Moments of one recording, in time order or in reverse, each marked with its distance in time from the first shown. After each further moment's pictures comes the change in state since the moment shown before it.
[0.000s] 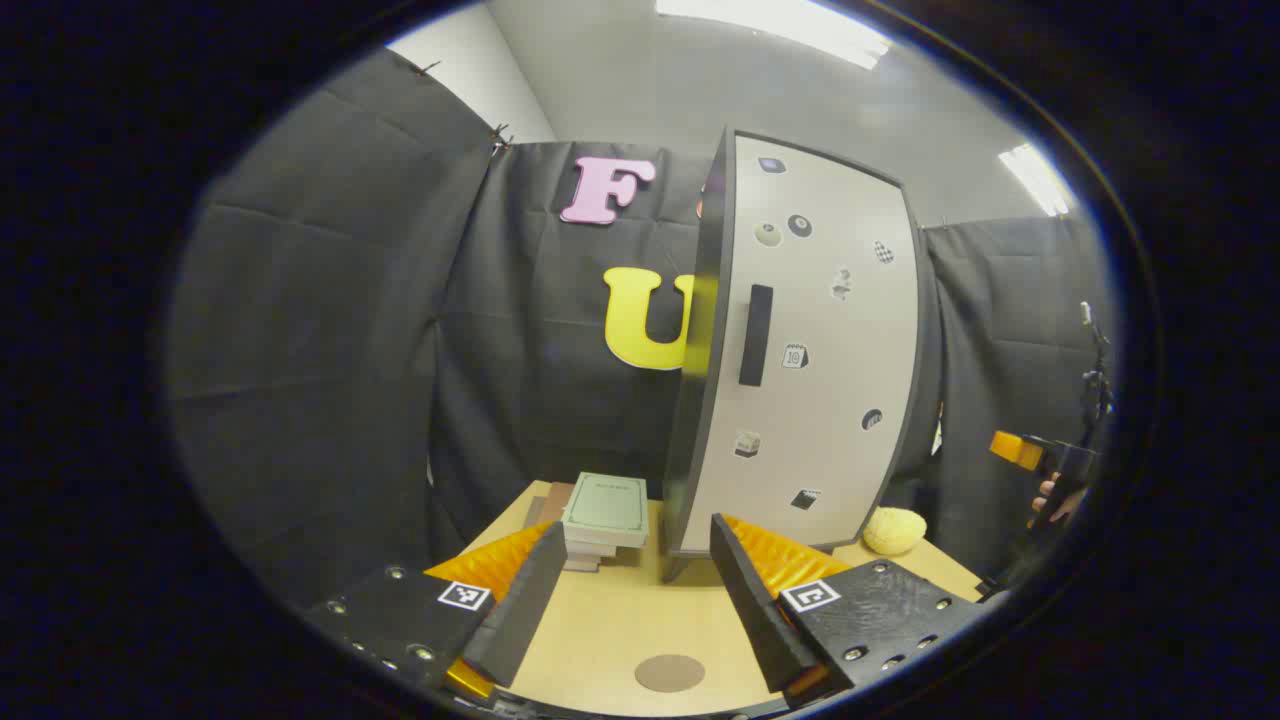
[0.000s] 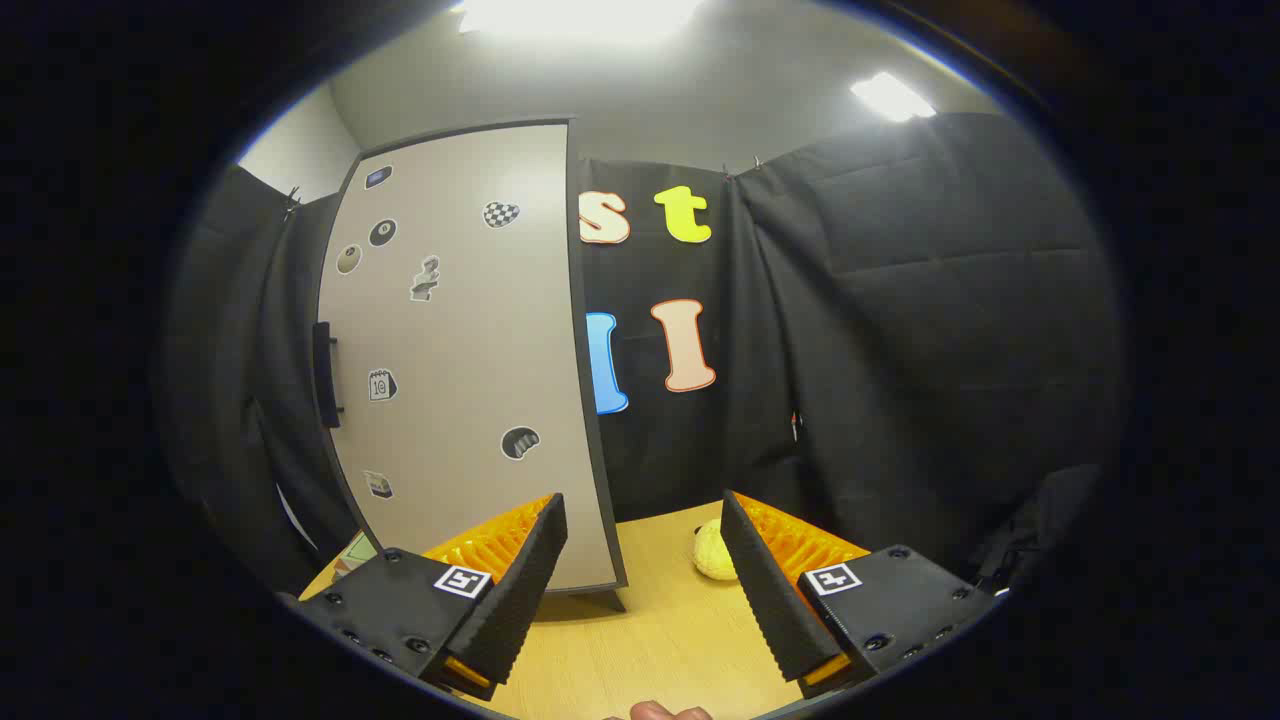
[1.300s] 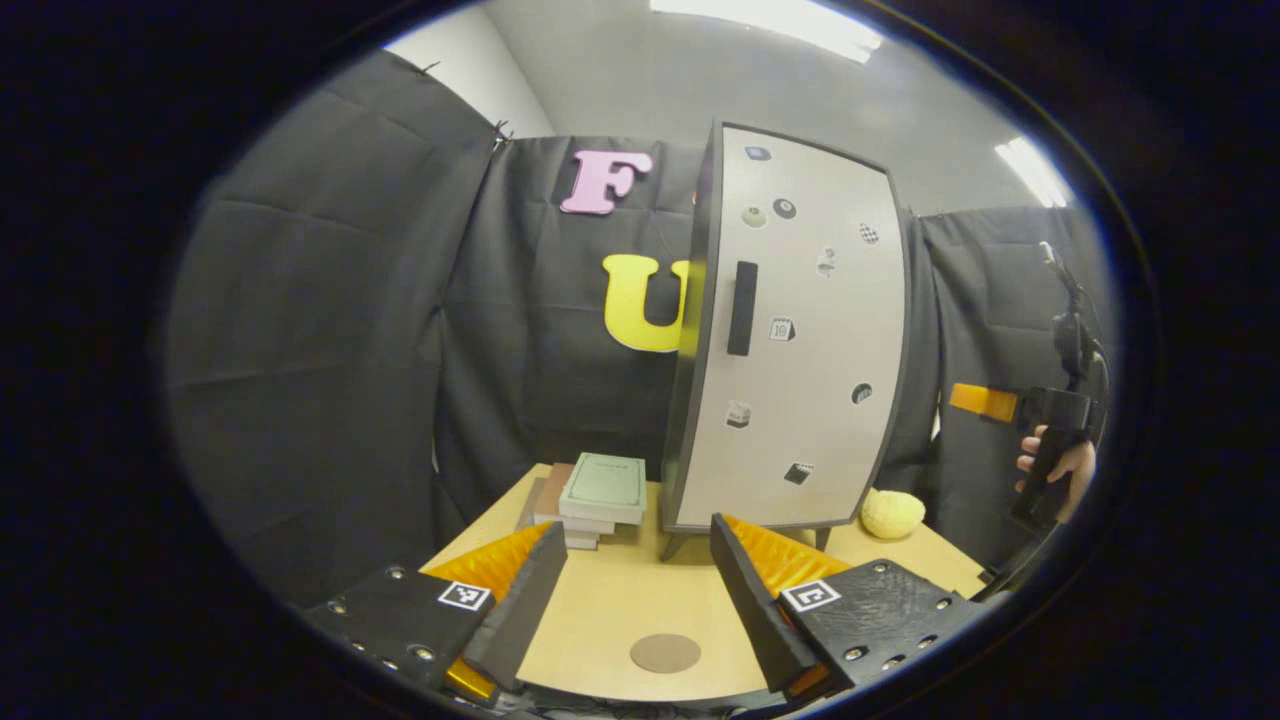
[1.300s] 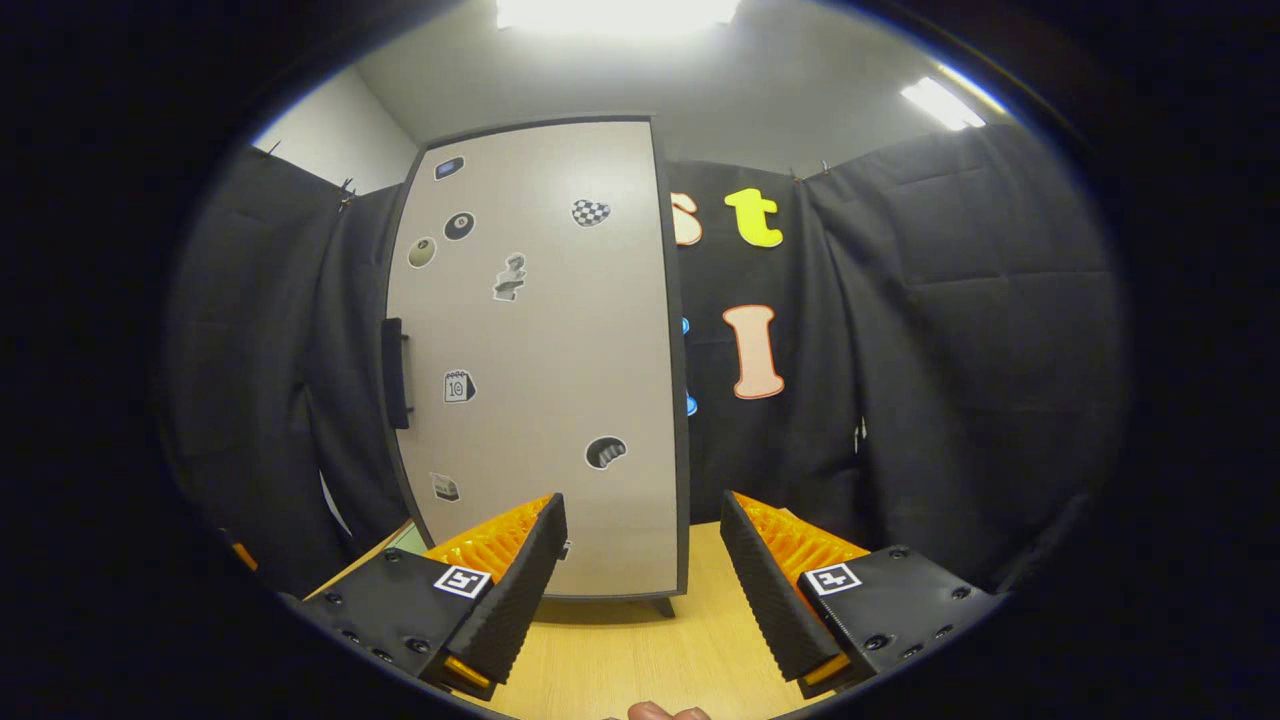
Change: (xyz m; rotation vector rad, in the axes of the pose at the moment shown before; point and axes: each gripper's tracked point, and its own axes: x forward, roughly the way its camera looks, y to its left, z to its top) left arm -0.030 -0.018 -0.033 -0.006 0.027 0.030; right arm 0.010 0.079 0.022 -0.065 0.000 0.195
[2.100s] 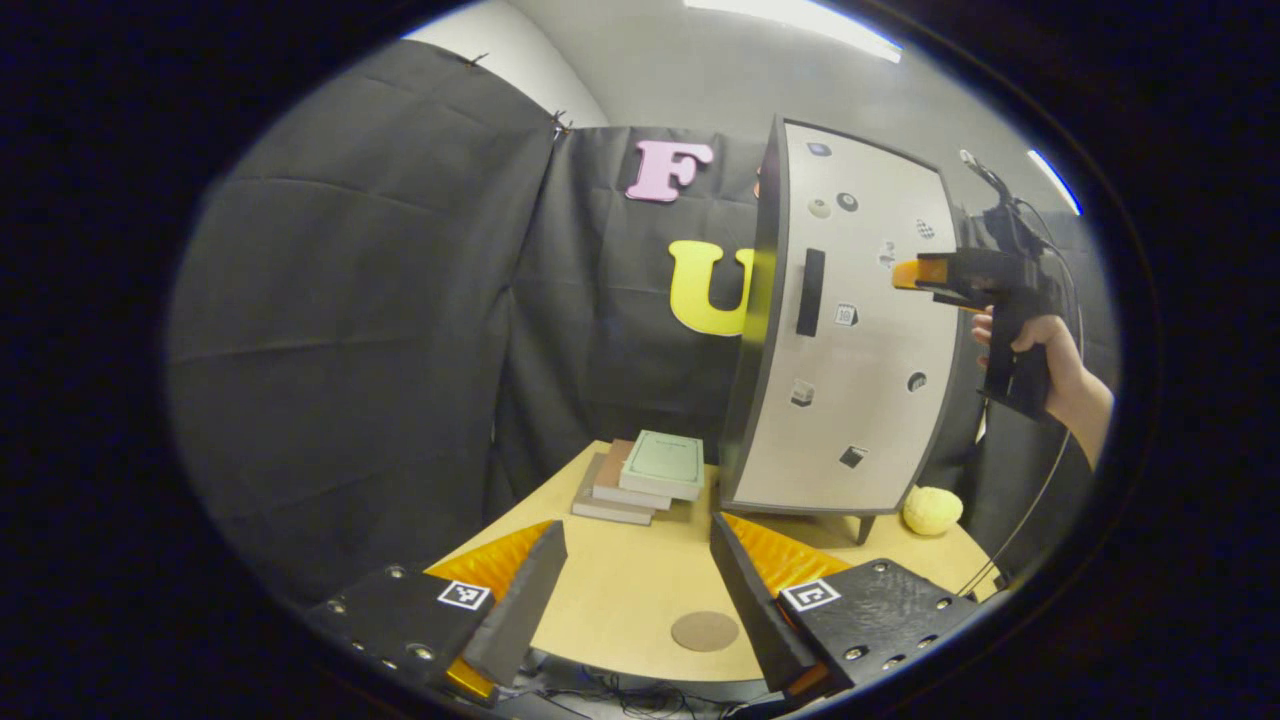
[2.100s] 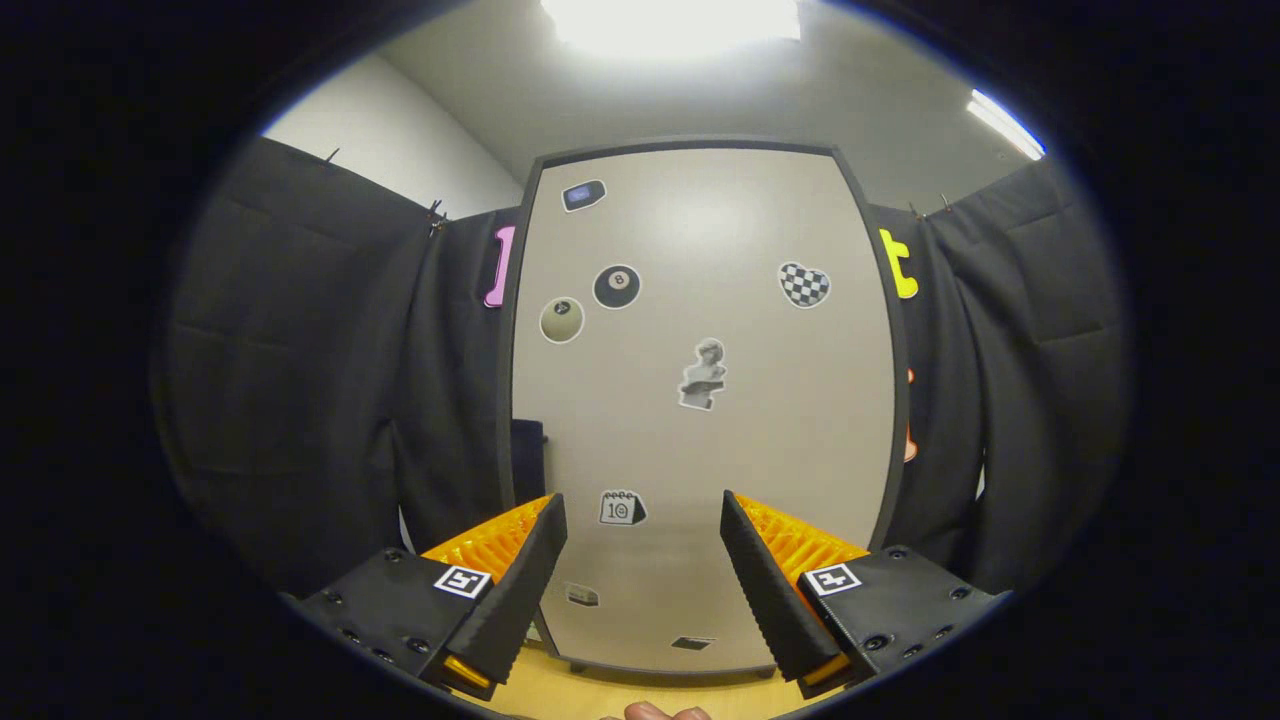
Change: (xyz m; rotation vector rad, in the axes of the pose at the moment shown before) left arm -0.041 0.056 -0.028 -0.054 0.034 0.159; right arm 0.074 0.166 0.101 -0.042 -0.121 0.269
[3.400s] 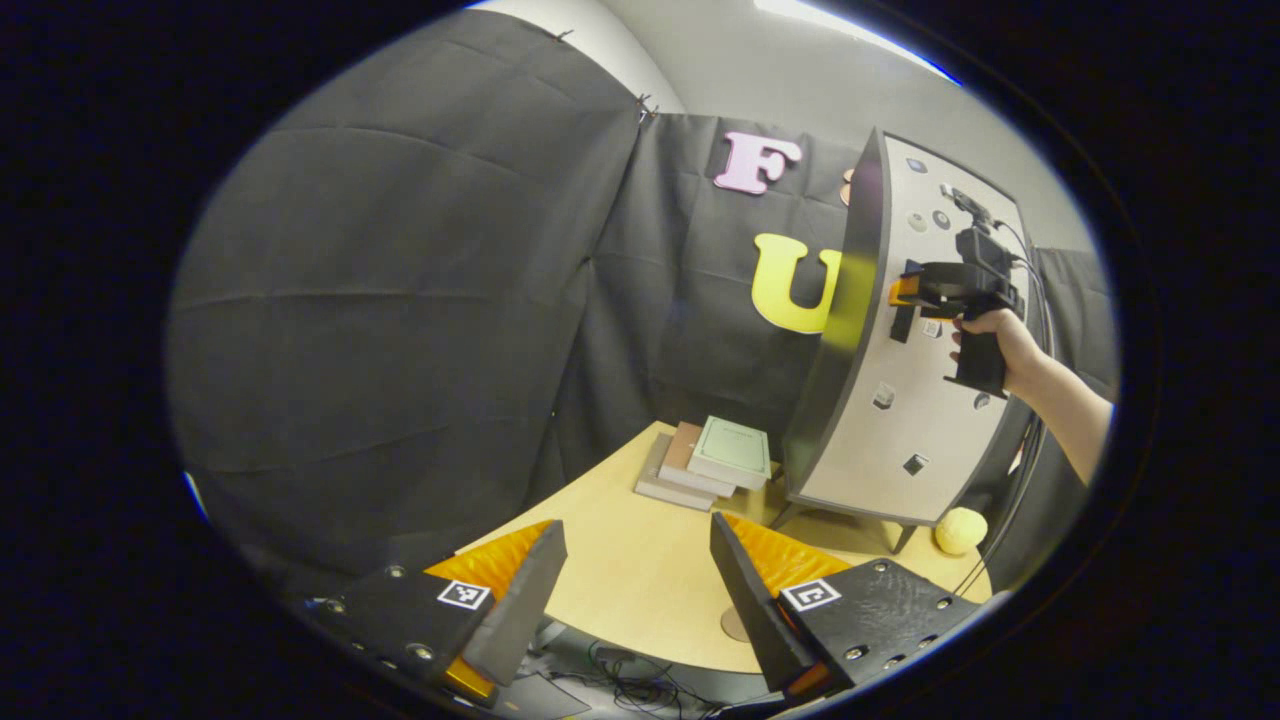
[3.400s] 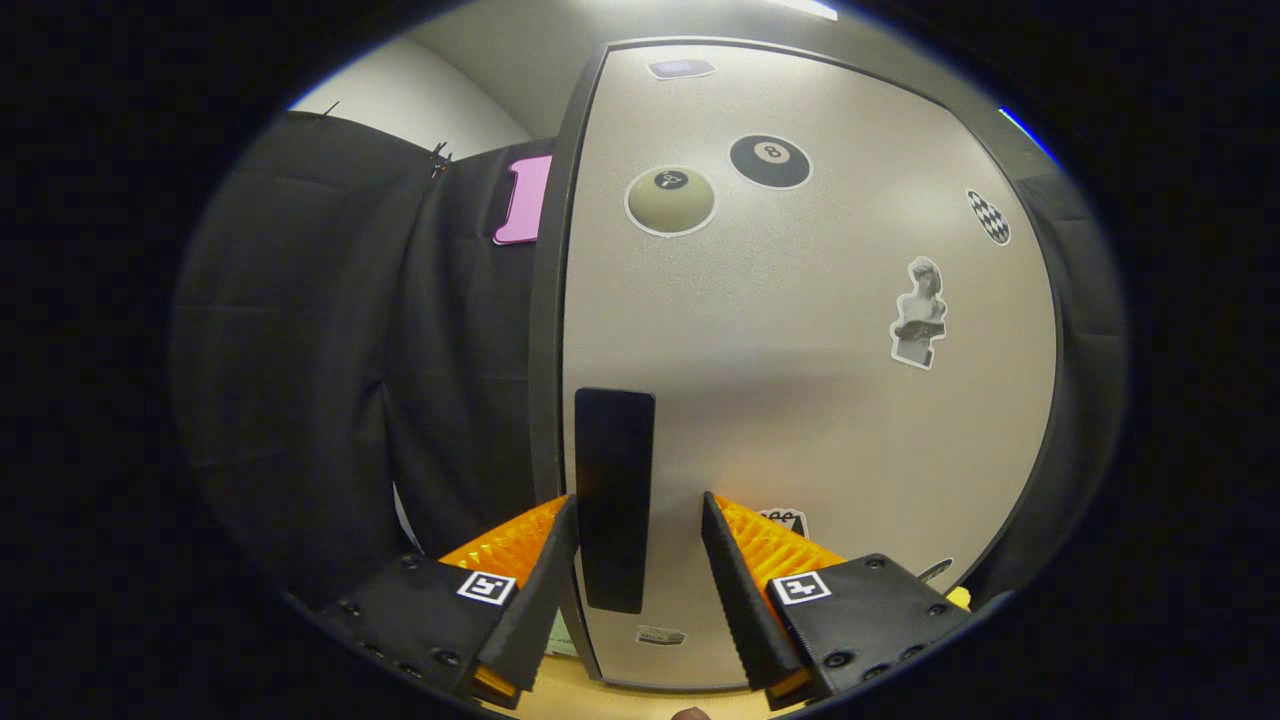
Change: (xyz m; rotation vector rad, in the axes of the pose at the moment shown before) left arm -0.015 0.094 -0.029 -0.123 0.052 0.154; right arm 0.117 0.075 -0.052 -0.009 0.176 0.001
